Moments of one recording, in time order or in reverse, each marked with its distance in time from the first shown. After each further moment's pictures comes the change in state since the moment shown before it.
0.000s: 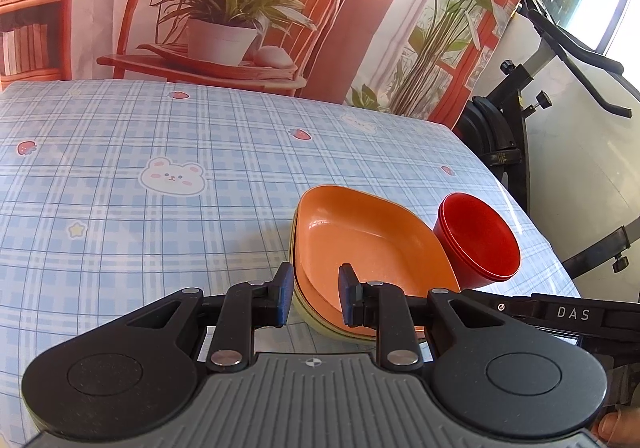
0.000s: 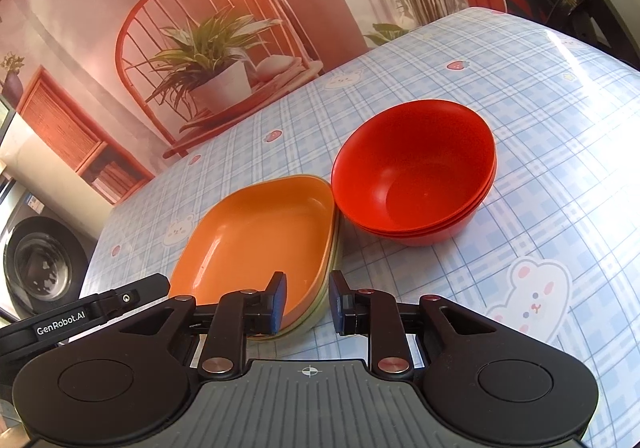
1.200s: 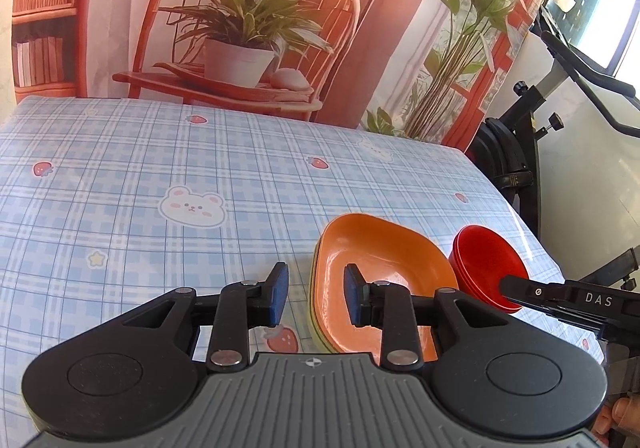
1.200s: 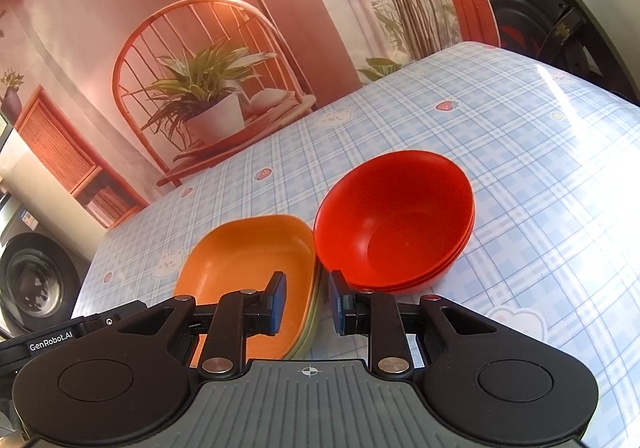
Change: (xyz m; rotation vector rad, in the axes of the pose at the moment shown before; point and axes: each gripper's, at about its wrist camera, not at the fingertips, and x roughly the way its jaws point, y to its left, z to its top) left arm -0.006 0.009 0.021 -0.013 -0.059 0.036; right arm -0.018 -0.005 0.026 -0.029 -0.124 -0.030
